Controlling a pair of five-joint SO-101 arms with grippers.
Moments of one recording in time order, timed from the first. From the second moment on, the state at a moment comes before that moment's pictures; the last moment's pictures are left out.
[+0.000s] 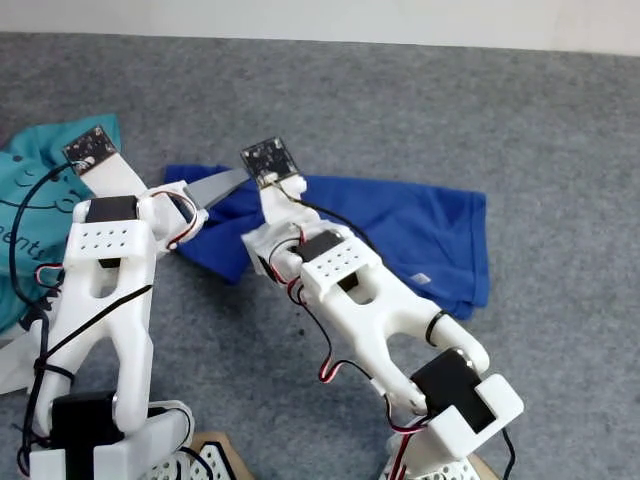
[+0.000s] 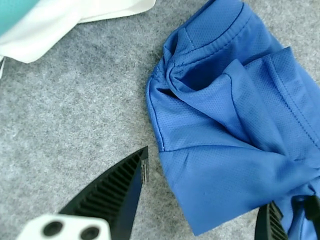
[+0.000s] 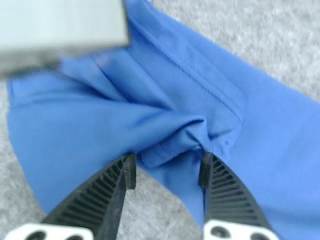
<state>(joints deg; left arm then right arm) -12.3 -15.9 33.5 59.7 34.3 -38.2 1.5 29.5 26.2 -4.2</state>
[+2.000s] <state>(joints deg) -11.6 -33.5 43.5 71.7 24.0 -39.6 -25.6 48.9 32.7 -5.6</state>
